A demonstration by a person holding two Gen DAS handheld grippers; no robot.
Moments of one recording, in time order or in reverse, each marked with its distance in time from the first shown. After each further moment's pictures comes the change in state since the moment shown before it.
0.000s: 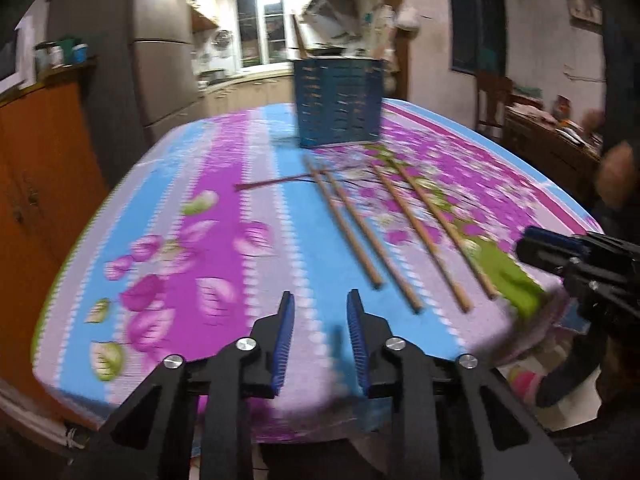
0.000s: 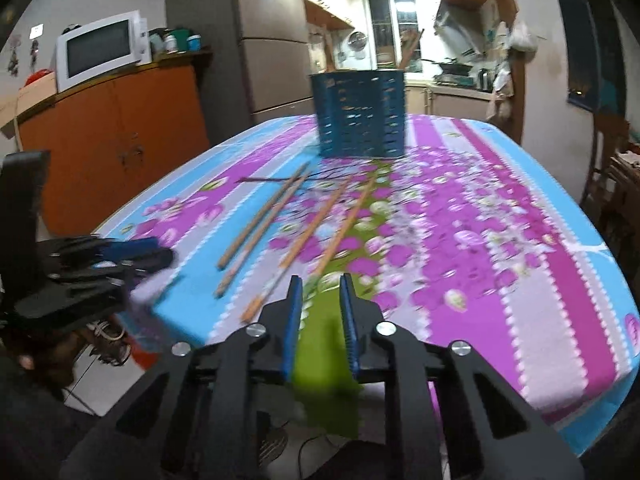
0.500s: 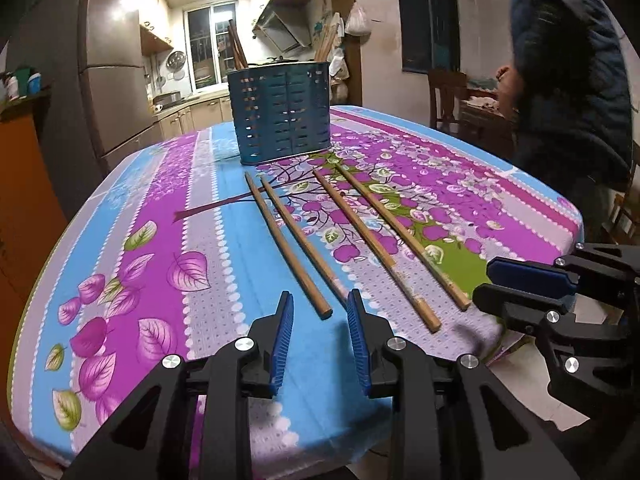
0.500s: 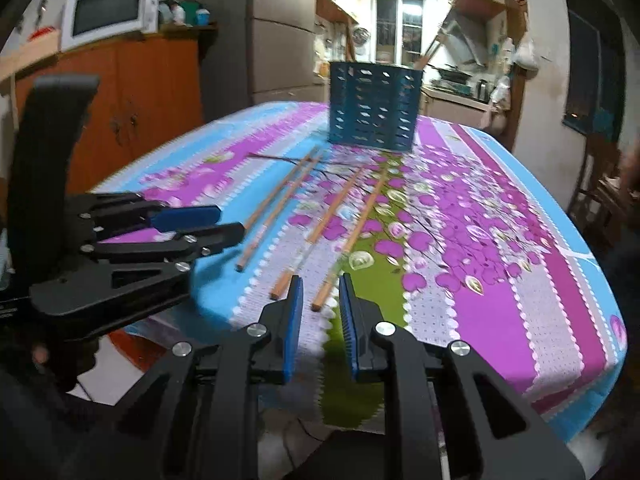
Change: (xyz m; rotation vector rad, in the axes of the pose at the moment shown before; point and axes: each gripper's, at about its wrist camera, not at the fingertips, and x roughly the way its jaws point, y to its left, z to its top) left arm 0.025 -0.019 0.009 0.104 -0.057 -0.111; right arm 0.006 0.040 -0.012 -0.085 0.041 -0.126
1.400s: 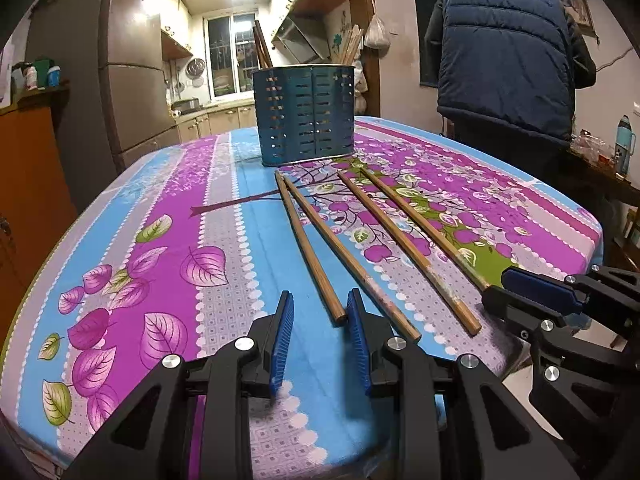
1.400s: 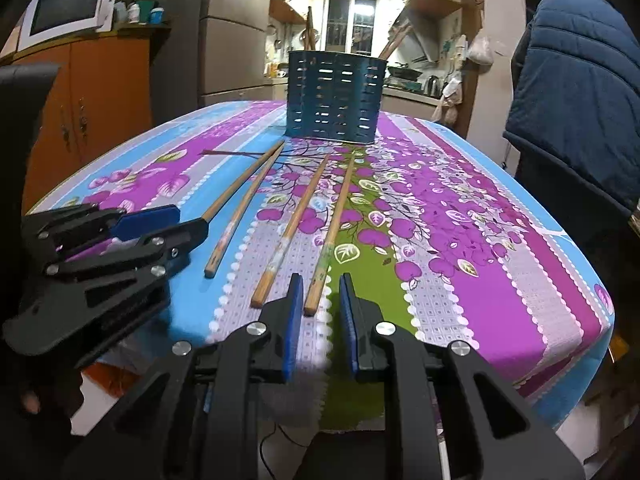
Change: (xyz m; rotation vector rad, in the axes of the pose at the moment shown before) left arm 0.009 0.010 -0.011 -0.042 -0.067 0.058; right arm 0.022 0.014 -0.007 0.078 -0.025 -0.186
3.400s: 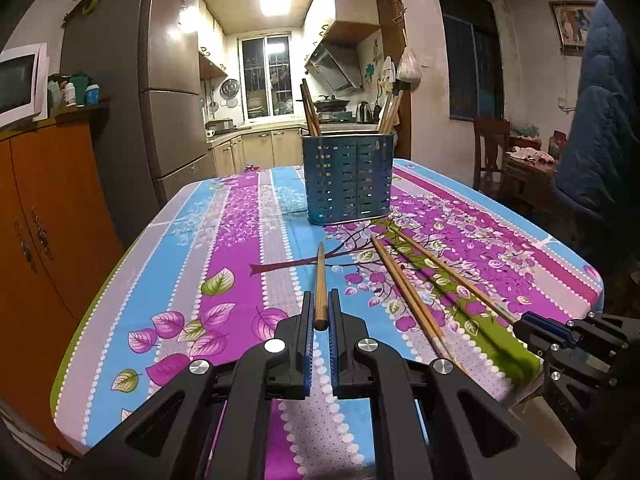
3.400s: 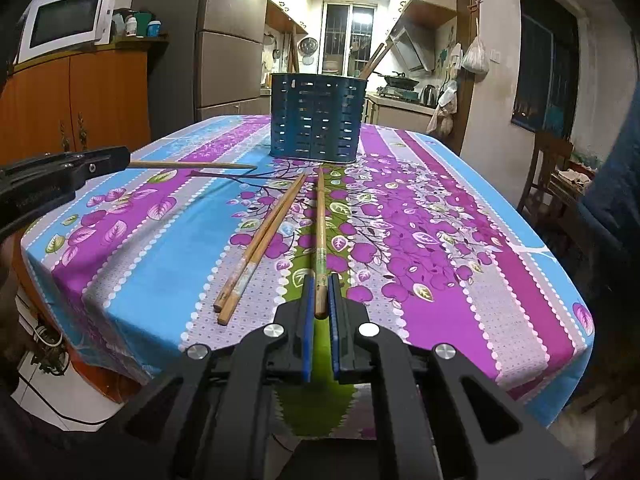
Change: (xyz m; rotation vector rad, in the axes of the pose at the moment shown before) left arm -0.059 0.023 0.048 -0.058 -0.087 0.100; right arm -0.015 -0.031 0.014 -0.010 -0.029 0.005
